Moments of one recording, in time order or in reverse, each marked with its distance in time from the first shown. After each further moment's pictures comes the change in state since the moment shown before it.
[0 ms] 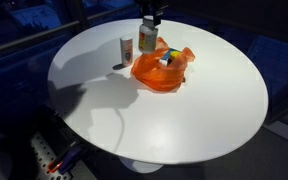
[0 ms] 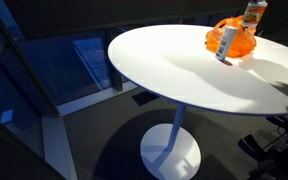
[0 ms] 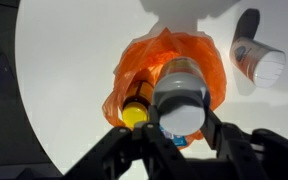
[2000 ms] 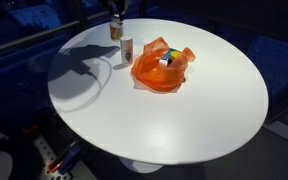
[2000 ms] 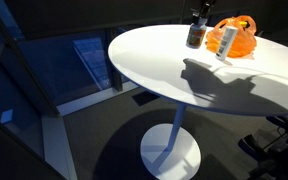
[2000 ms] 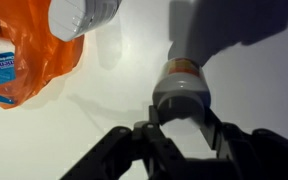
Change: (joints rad) arm 0.148 0.188 0.190 0.060 0.079 0.185 -0.089
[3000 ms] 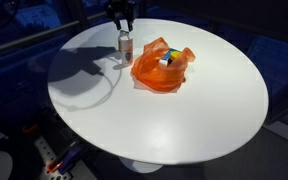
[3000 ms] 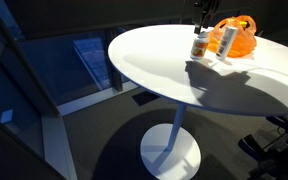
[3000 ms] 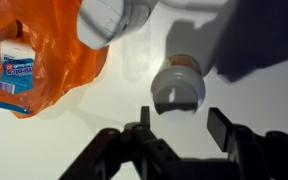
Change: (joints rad) arm 0.000 0.074 -0.034 0.018 -0.102 0.003 0.008
